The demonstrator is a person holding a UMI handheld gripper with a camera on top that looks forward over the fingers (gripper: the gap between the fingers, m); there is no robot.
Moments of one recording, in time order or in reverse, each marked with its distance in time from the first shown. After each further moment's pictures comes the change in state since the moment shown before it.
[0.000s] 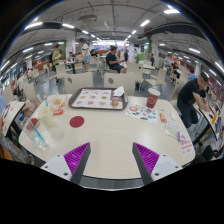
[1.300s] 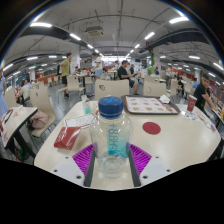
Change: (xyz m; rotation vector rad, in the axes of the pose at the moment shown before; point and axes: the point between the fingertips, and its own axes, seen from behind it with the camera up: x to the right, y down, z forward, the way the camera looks) arm -0.383 0.005 0.103 0.200 -0.023 0.033
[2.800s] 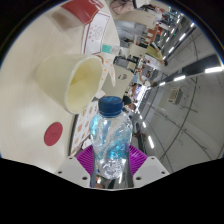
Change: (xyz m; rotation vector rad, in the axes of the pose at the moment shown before) arm 0.127 -0.181 0.096 -0.034 0.574 -1.860
